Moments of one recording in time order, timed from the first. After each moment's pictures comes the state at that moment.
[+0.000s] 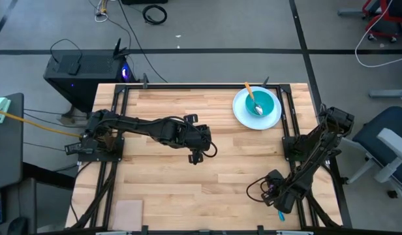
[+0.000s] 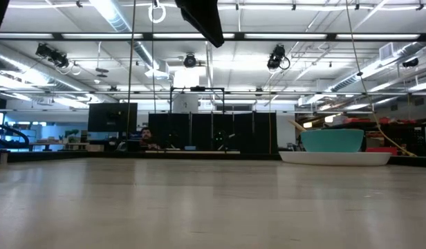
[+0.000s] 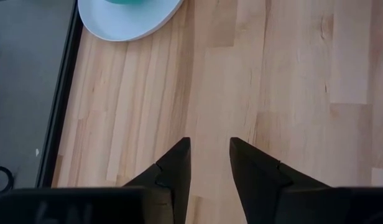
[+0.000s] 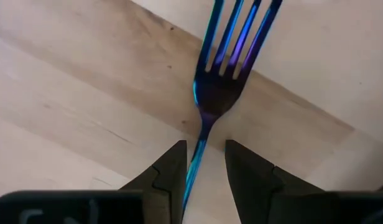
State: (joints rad) left arm -0.17 1.84 1.78 -0.99 -0.44 -0.13; right arm 1.03 1.55 0.73 -0.64 -0.02 2.14
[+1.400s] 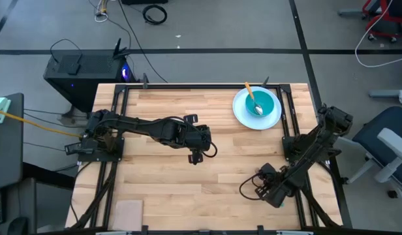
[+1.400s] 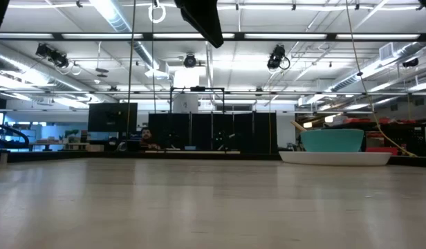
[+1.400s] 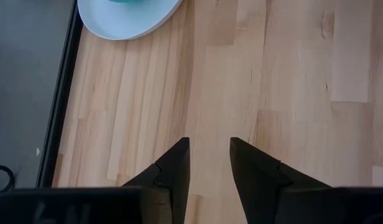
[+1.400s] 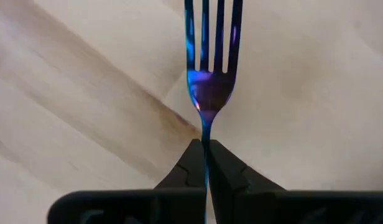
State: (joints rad) left arm -0.17 1.84 1.78 -1.00 -0.44 -0.13; right arm 0.89 1.55 0.80 -0.81 0.13 1.86
